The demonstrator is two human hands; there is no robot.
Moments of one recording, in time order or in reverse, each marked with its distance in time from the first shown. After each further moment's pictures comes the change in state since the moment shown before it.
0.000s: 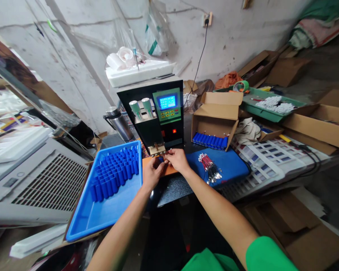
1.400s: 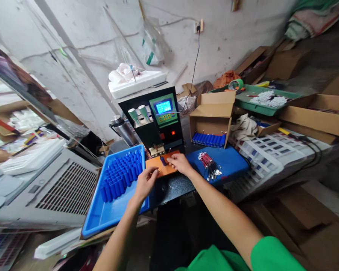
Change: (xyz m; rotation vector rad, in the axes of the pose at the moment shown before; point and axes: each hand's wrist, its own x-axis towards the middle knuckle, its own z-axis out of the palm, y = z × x) left_hand -0.028 0.004 -0.043 0.258 -0.047 -0.075; right_hand -0.017 0.011 -0.015 0.002 -0.085 0.106
